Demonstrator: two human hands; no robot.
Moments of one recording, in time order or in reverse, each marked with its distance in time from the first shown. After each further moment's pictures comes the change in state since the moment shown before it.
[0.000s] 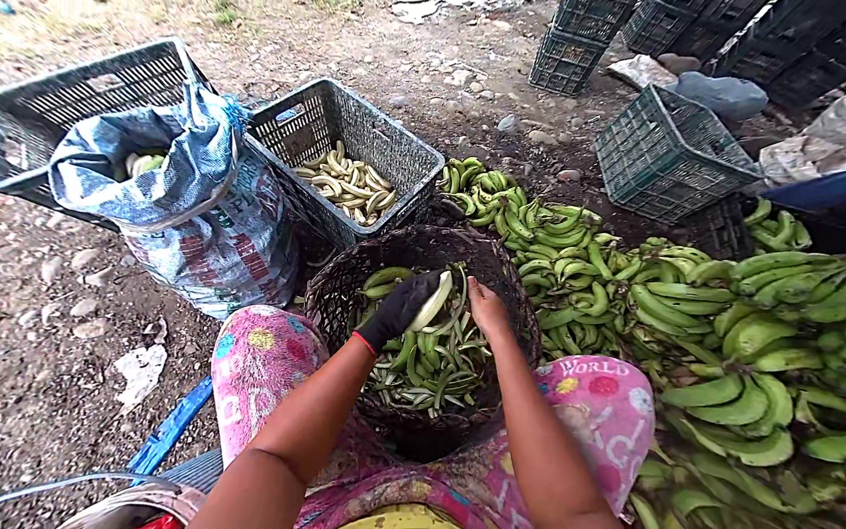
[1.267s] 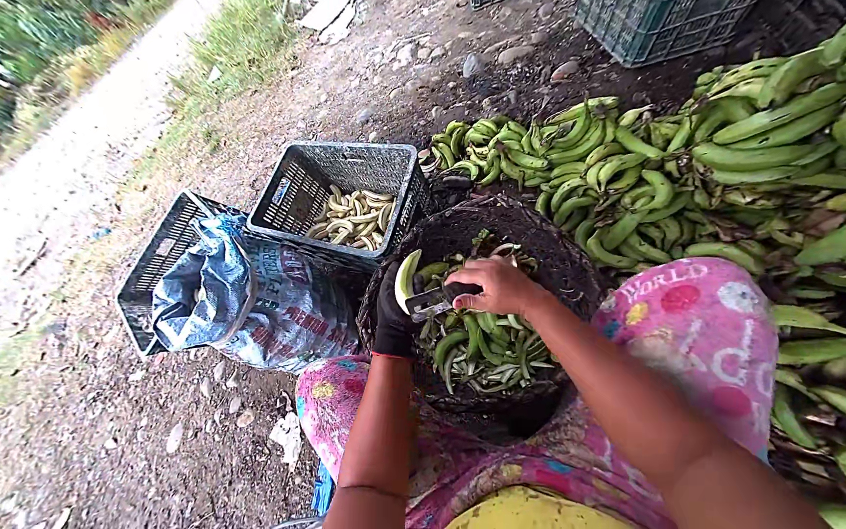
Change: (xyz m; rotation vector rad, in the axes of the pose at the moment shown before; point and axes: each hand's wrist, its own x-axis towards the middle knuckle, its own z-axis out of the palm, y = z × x) left_hand 0.004 0.000 -0.048 -0.782 0.291 -0.213; right_hand -0.013 -0.001 0.013 -0.142 -0.030 -0.854
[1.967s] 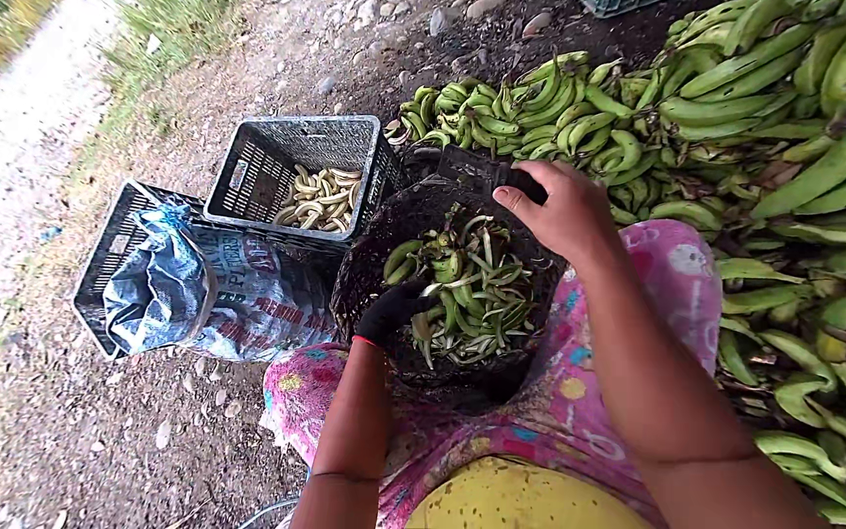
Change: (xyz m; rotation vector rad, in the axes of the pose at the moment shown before) left_hand -0.015 -0.019 0.005 1.357 -0.271 -0.503; right_hand -0.053 -0.044 -0.133 -0.117 0.412 0.612
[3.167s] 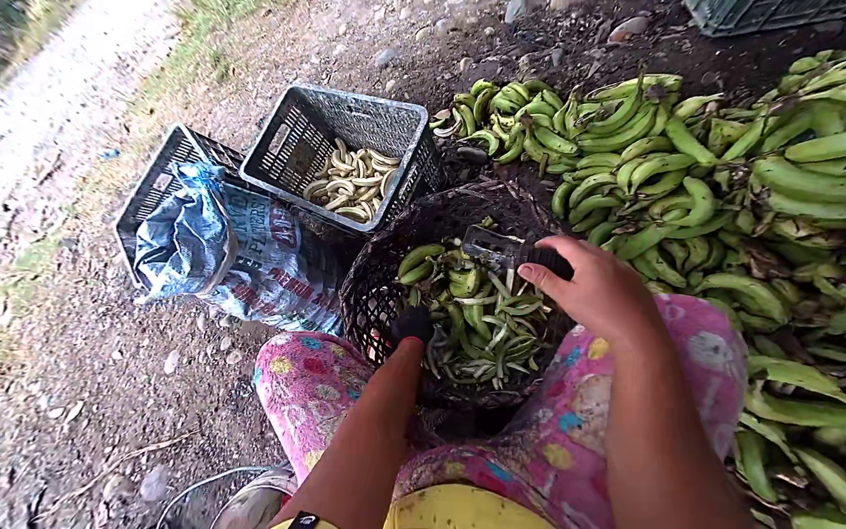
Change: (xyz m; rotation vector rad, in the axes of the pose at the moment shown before) left_hand 0.082 -0.087 0.068 0.672 0.352 -0.589; right_hand 0.006 0.020 0.010 -0.049 -0.324 0.002
